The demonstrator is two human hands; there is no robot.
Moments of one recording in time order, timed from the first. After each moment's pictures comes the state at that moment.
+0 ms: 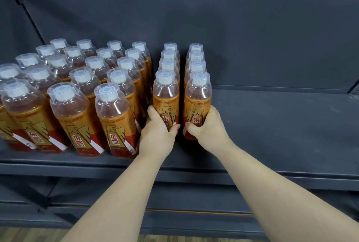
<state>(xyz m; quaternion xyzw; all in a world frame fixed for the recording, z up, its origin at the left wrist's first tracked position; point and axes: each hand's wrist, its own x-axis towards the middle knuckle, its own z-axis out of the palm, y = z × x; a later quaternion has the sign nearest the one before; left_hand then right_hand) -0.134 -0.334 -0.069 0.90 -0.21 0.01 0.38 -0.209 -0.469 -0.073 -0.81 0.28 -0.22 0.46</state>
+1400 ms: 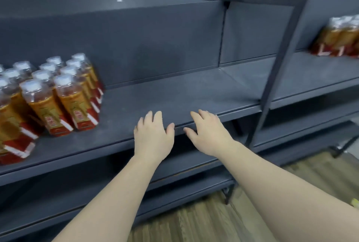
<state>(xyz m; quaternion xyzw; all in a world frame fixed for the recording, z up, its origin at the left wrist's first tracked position) -0.434 -0.456 -0.042 0.87 -0.44 0.00 0.21 -0.569 -0.559 -0.042 -0.91 0.37 -0.10 0.12</state>
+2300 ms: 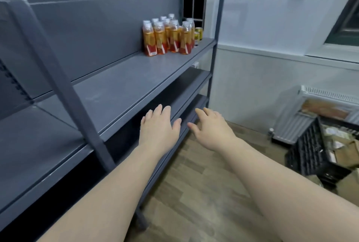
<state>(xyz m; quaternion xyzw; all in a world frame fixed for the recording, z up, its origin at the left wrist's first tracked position) -0.800 -0.766 -0.041 0.60 -0.78 -0.07 0.16 -0.966 -0.739 -0.035 -0.69 0.71 -0.11 0.09</state>
